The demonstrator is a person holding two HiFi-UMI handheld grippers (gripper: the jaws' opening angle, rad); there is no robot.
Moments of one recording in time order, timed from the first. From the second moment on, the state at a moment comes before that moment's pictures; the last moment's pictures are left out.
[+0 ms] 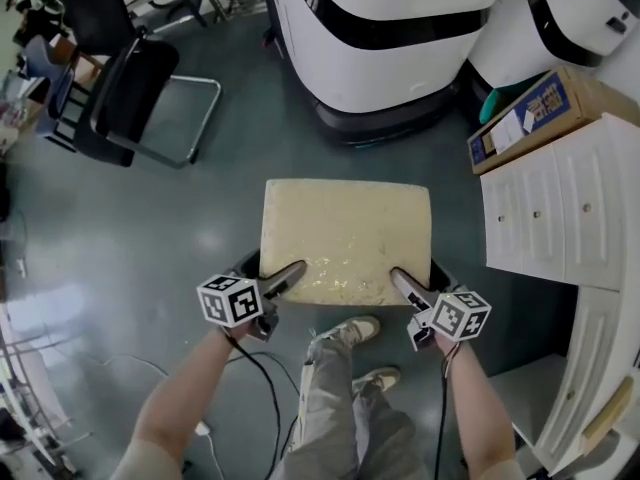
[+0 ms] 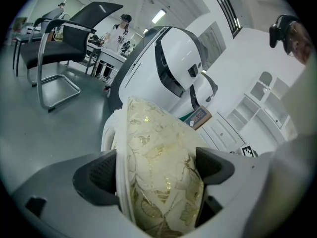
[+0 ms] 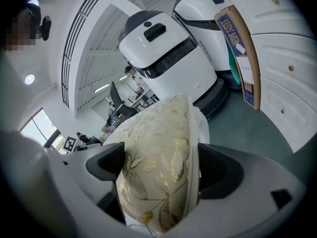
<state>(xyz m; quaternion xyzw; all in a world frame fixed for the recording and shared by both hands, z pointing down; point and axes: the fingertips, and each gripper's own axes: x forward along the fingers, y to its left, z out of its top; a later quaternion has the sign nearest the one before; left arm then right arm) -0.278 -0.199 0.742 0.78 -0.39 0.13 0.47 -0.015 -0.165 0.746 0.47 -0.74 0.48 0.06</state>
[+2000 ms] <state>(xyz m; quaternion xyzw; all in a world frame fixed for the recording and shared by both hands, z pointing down) -0.305 -0.167 0.890 0.74 -0.44 0.12 0.50 -0.039 -0.154 0.874 0.46 -0.73 0.48 0.16</state>
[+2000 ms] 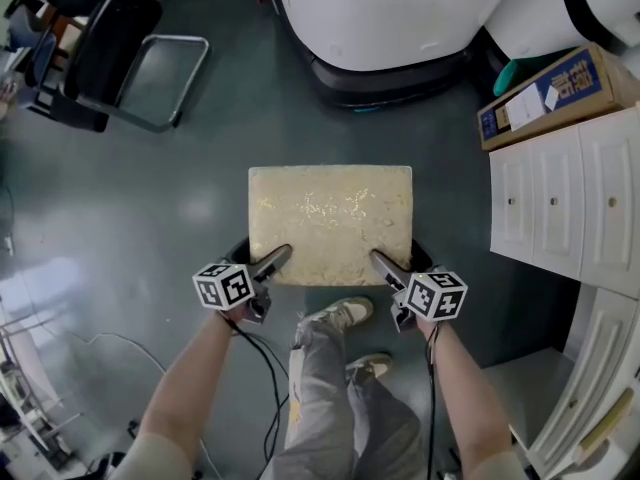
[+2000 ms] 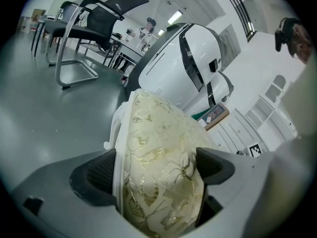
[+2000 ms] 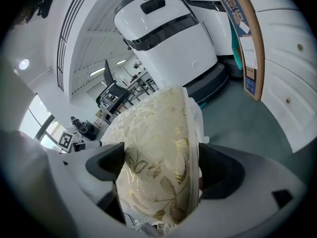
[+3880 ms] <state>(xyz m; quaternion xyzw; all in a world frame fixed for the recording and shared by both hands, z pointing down) -0.051 -0.147 0.246 0.95 -0.17 0.06 0.26 0.093 -0.043 0.205 0.60 -0.77 0.17 0.10</state>
